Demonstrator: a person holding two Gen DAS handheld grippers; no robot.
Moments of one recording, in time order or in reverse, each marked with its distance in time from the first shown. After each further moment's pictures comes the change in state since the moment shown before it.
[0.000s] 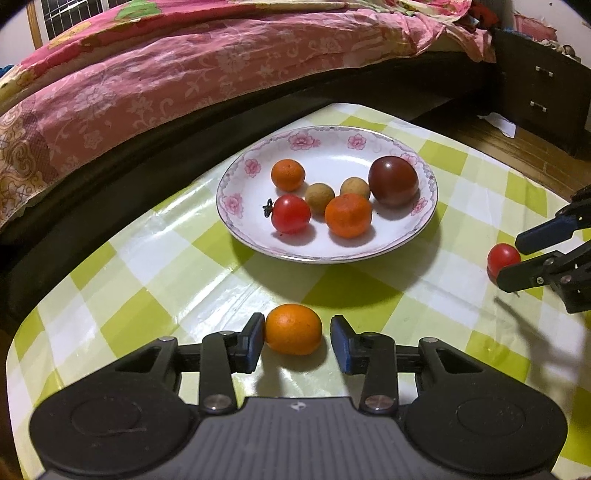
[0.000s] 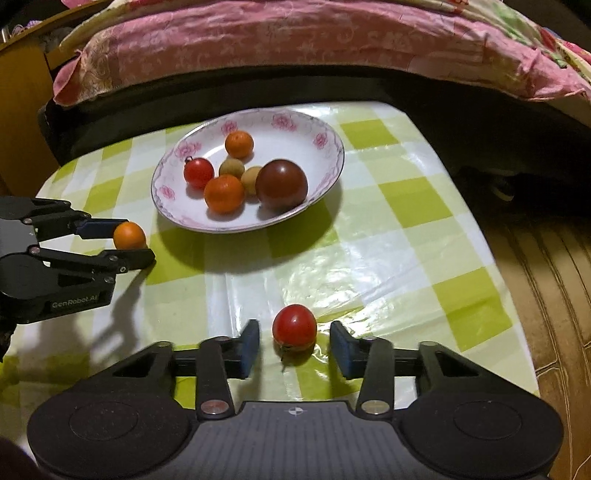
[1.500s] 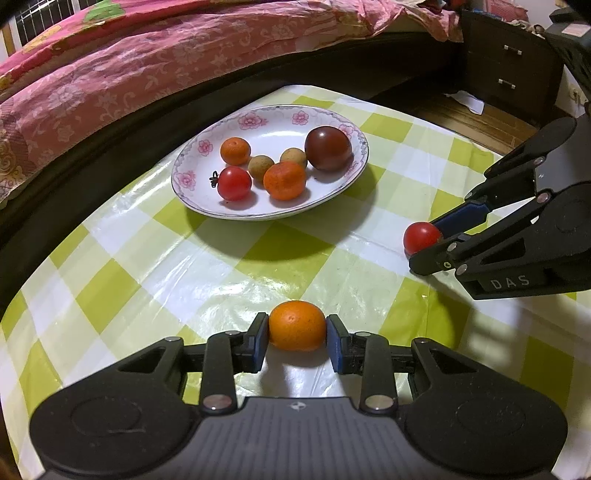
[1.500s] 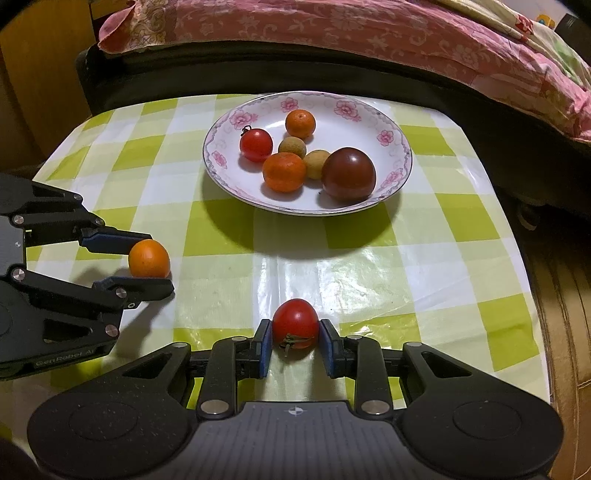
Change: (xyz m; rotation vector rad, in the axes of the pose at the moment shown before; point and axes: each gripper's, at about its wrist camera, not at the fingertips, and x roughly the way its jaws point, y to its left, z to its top) left arm -0.027 -0.028 -0.019 0.055 0.053 -0.077; right arm 0.007 0.035 -0.001 -0.173 0.036 0.017
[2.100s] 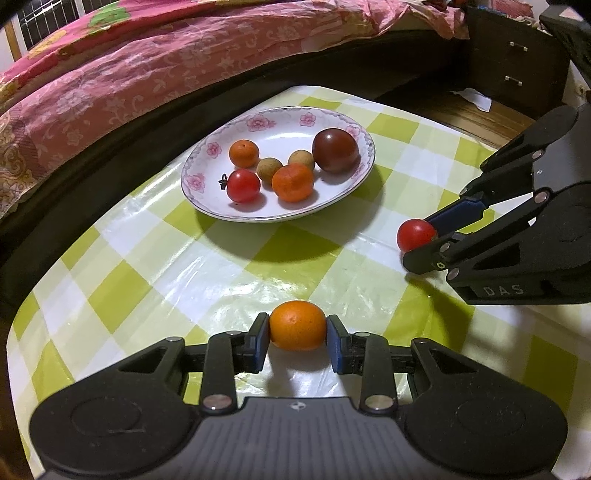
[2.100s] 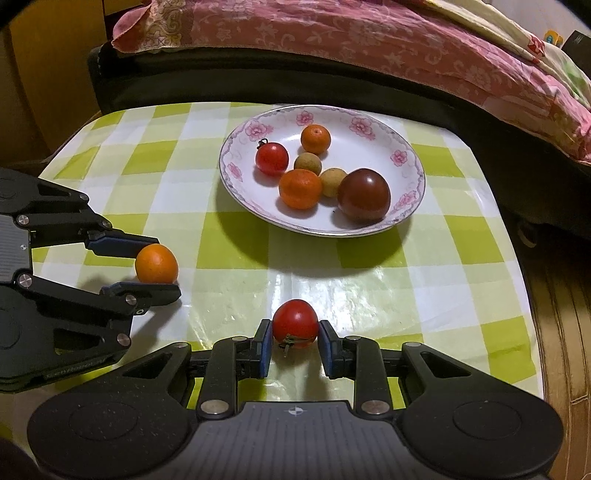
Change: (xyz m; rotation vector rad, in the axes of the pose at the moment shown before) left arm -0.005 -0.001 0.002 0.004 0.006 0.034; right arm -0.003 0.013 0.008 -0.040 -0.023 -0.005
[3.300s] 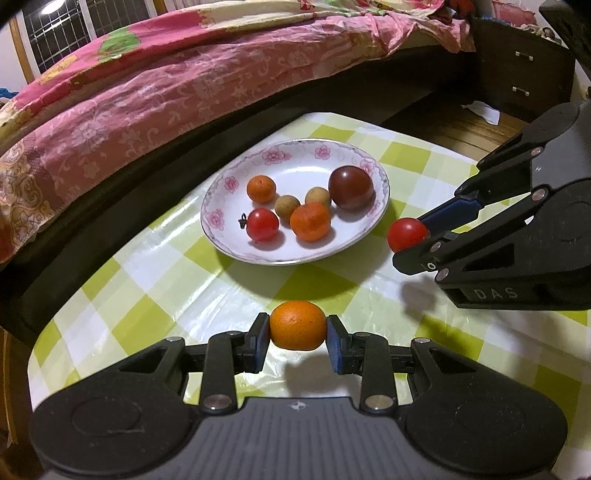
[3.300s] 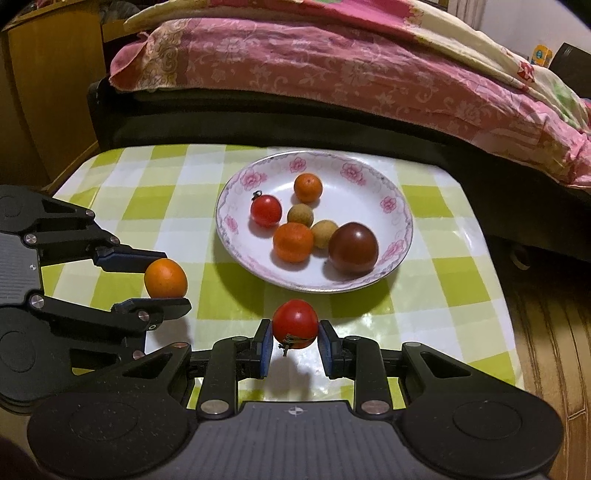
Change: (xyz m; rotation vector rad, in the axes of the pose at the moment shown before) left arm -0.009 0.004 0.019 0.011 -0.057 0.050; right arm -0.016 -0.005 0.023 0.018 -0.089 -0.014
